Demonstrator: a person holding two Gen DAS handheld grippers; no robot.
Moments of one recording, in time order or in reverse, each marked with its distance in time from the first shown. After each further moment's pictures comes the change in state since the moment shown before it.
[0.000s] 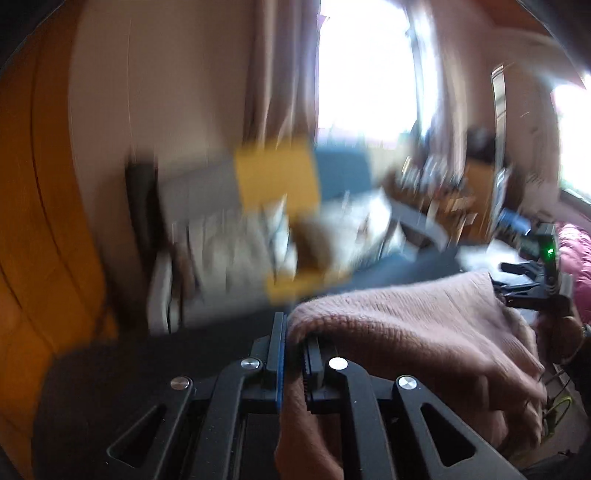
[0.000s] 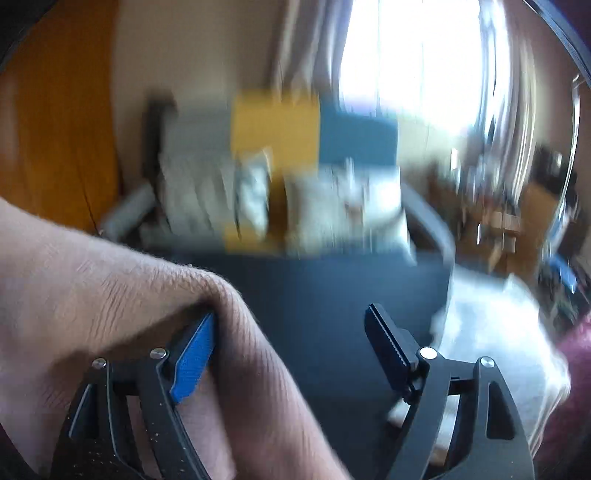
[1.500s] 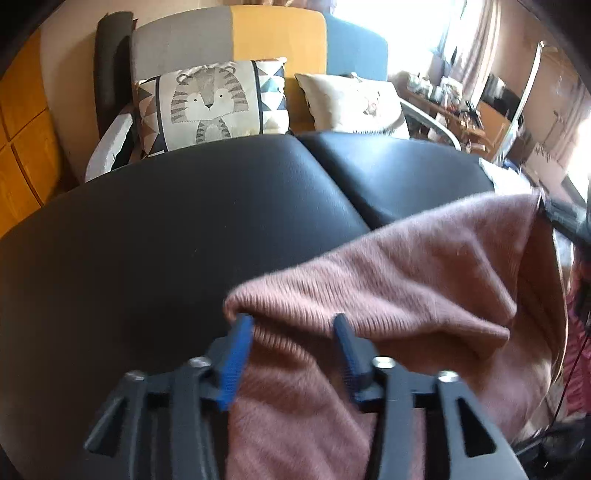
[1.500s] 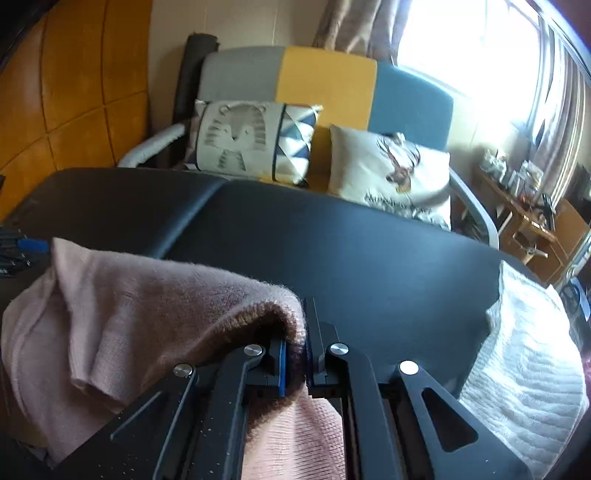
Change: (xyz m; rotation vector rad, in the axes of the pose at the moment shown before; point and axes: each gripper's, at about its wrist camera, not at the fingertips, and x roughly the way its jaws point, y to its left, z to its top) left arm 0.158 0.025 -0.131 -0.113 0.345 -0.150; right arm 0.034 0.047 -0.050 -0.193 0.050 0.120
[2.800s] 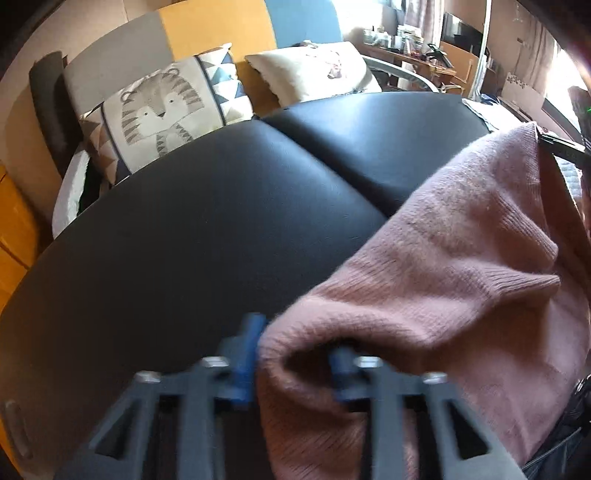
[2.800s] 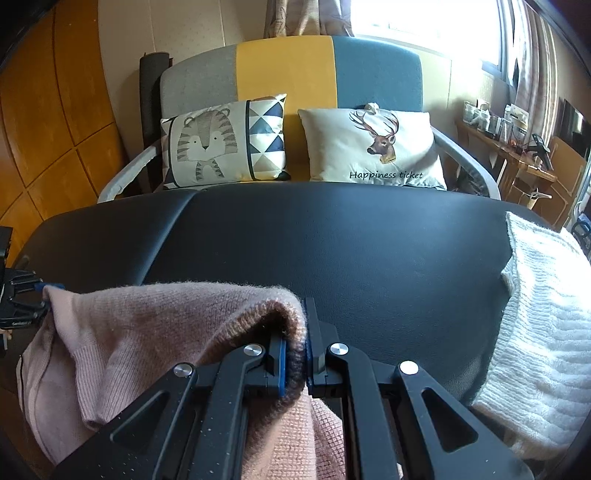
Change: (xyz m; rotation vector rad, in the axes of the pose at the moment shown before) left arm 0.062 -0.024 0.027 0.295 0.092 0.032; right arm 0.022 -0.042 0.005 0.242 0.008 0.005
